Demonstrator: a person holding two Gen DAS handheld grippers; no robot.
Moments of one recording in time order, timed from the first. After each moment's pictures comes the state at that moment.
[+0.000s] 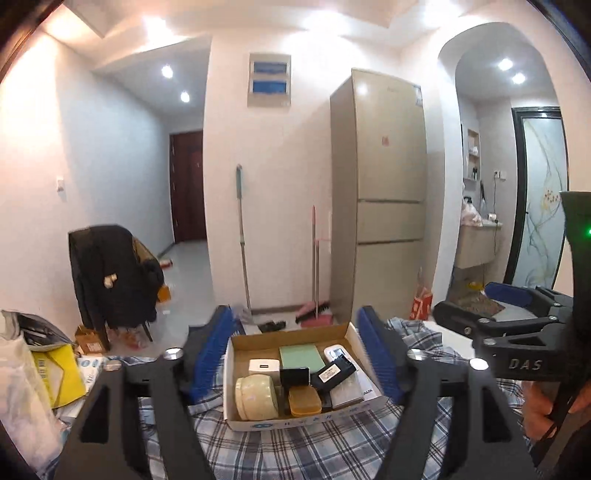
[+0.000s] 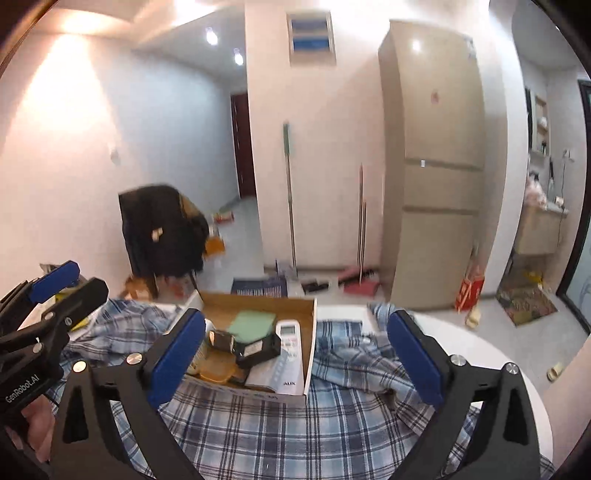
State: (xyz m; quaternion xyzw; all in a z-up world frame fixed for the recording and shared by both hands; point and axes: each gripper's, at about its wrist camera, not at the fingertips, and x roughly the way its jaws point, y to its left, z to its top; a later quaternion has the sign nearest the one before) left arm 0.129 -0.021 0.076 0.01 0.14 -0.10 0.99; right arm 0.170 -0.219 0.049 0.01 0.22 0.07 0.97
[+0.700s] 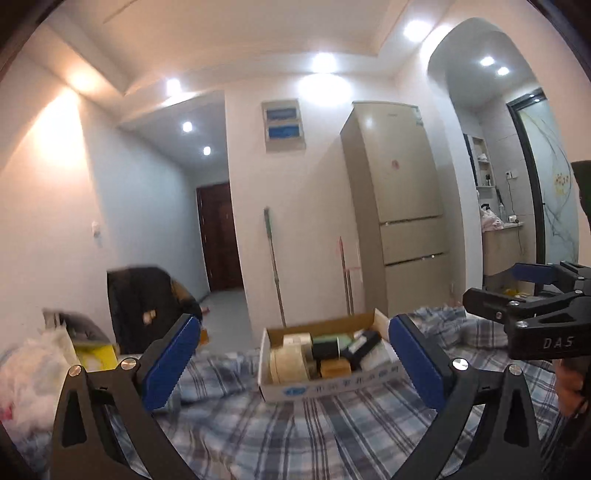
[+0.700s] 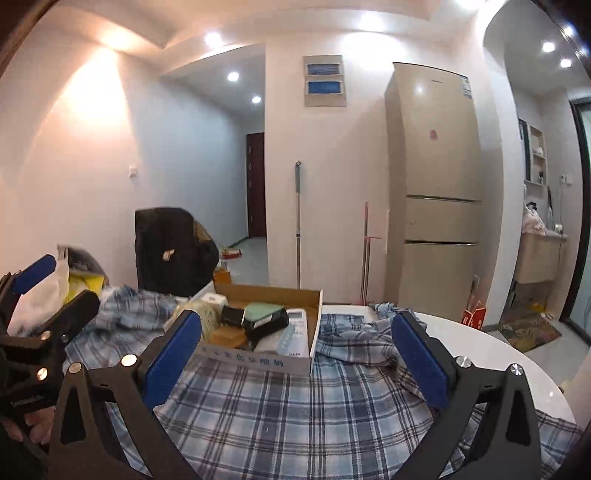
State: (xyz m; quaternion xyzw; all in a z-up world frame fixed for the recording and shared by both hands) left arm 0.049 -0.022 -0.008 0.05 0.05 -0.04 1.00; right arm 0.093 -0.217 -0.018 0.00 0.14 0.09 0.99
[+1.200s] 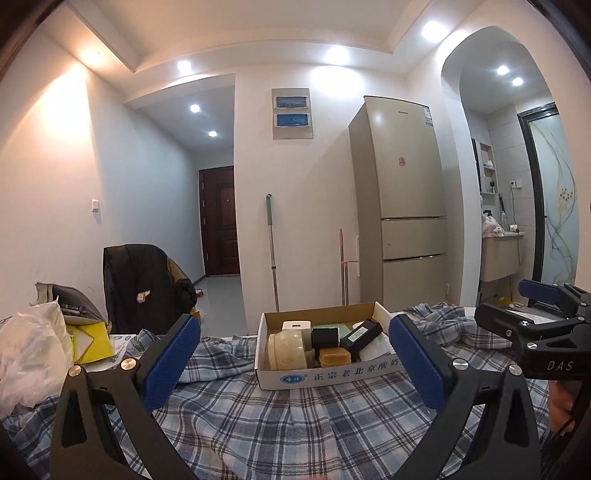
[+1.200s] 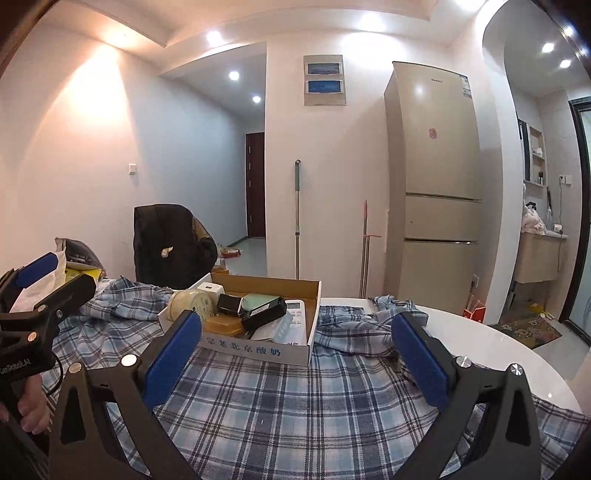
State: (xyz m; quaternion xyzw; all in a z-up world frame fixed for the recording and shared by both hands) left arm 0.053 -0.008 -0.014 0.02 0.06 -0.04 1.00; right arm 0.088 -0.220 -0.036 0.00 0.13 0.09 0.99
